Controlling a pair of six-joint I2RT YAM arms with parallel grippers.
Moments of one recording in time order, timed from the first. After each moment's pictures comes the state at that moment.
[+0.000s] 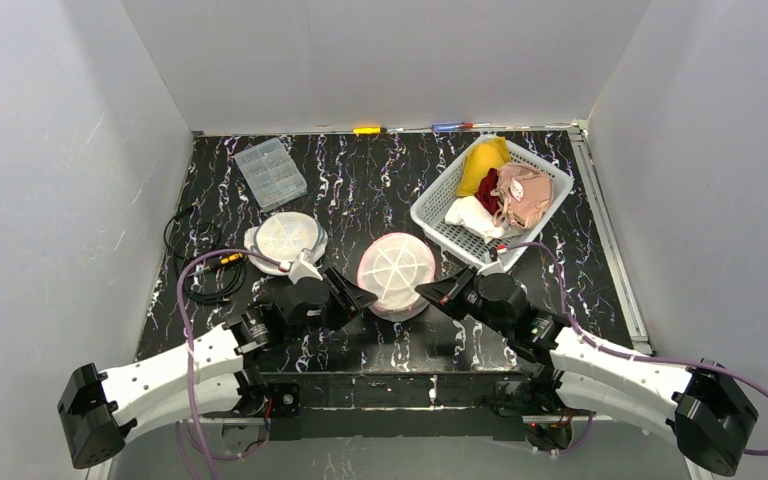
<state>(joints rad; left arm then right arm) -0.99 0.79 0.48 -0.27 -0.25 -1.39 0.91 0.84 0.31 0.16 0.12 1.41</state>
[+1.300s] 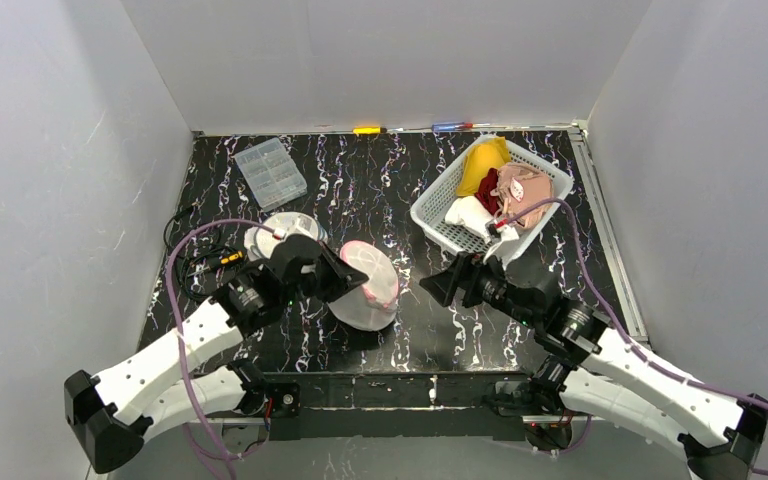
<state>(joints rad) -0.85 0.87 0.76 -0.49 -0.12 -1.29 0.92 0.70 0.64 -0.27 0.09 0.71</state>
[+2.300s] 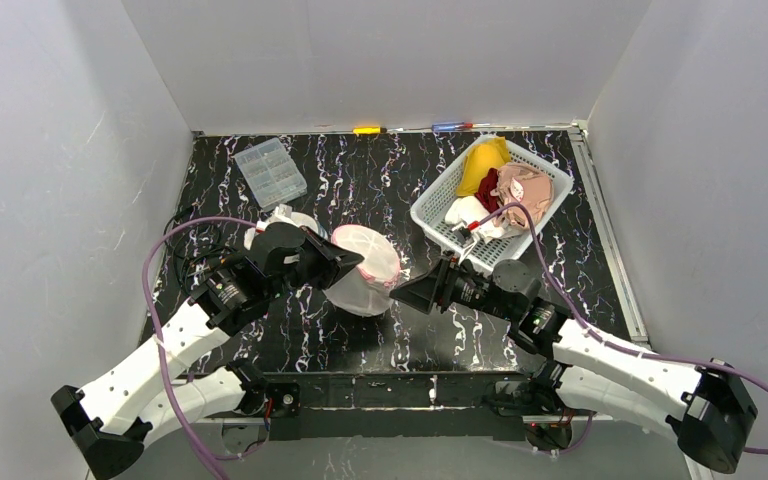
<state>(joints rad) -0.78 0.87 0.94 -0.59 -0.10 -1.41 0.93 0.85 0.45 0.35 -0.28 0.88</state>
